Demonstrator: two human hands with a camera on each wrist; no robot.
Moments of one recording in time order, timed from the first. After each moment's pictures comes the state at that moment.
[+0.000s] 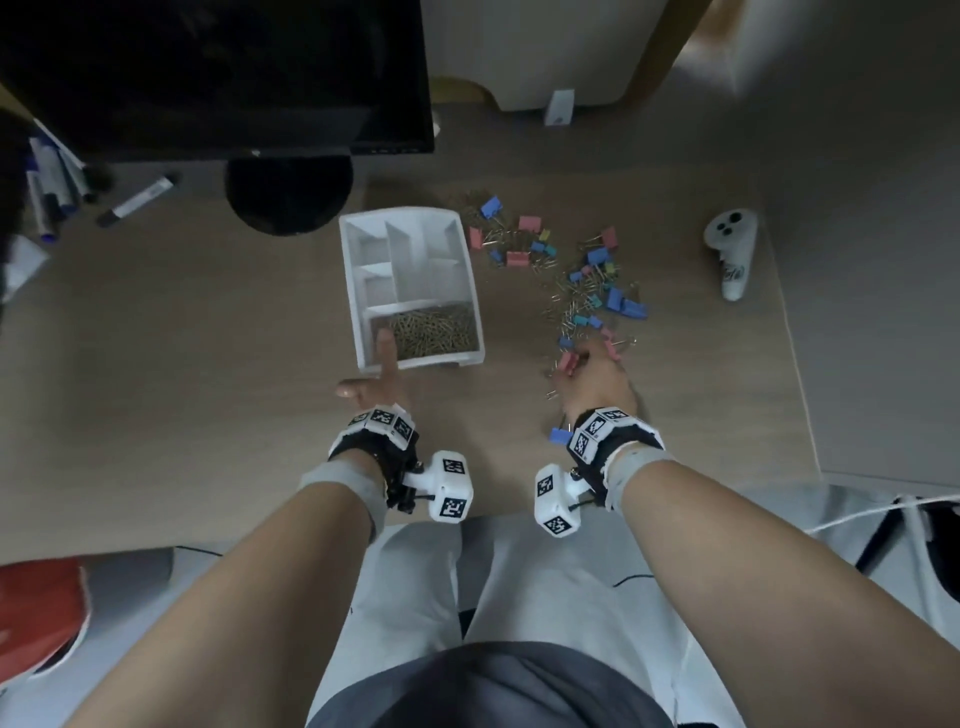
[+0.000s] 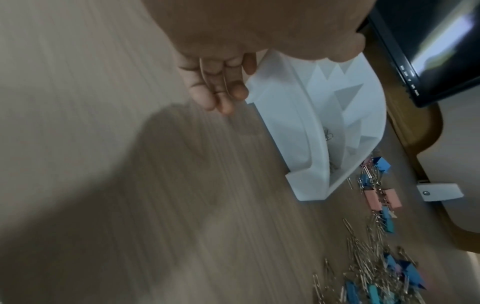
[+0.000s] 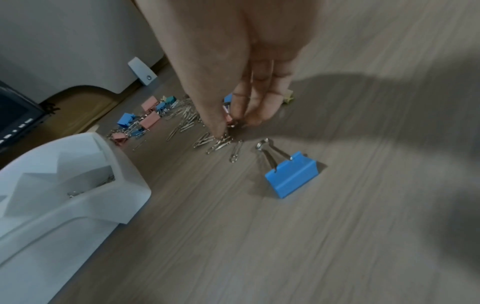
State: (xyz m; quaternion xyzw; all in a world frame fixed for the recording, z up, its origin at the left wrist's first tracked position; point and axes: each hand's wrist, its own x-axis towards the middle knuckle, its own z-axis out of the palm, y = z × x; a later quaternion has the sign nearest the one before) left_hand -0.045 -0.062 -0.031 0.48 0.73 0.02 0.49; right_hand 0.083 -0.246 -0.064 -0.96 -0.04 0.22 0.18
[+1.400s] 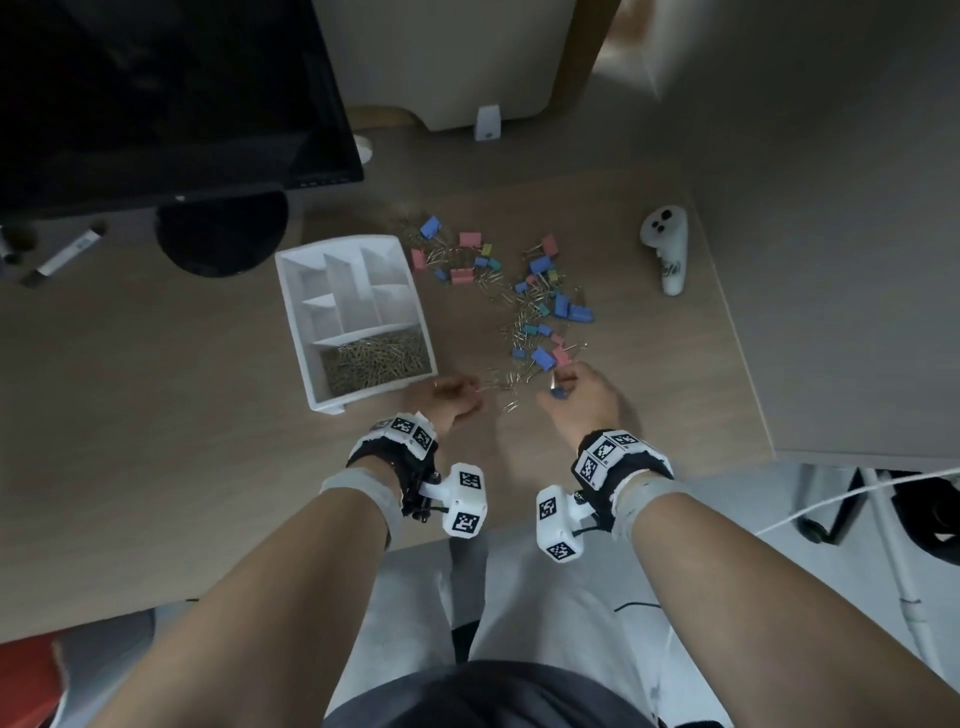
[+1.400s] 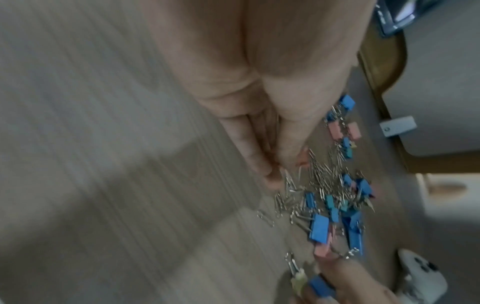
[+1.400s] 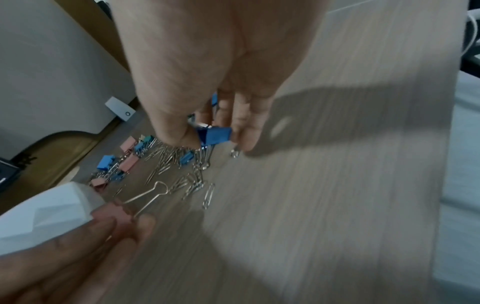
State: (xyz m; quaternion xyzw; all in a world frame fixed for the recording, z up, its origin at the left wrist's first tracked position) left_hand 0.007 -0.114 -0.041 0.55 0.45 -0.18 0.68; right_hand 0.093 -0.287 -0.033 -0.91 0.03 0.26 0.31
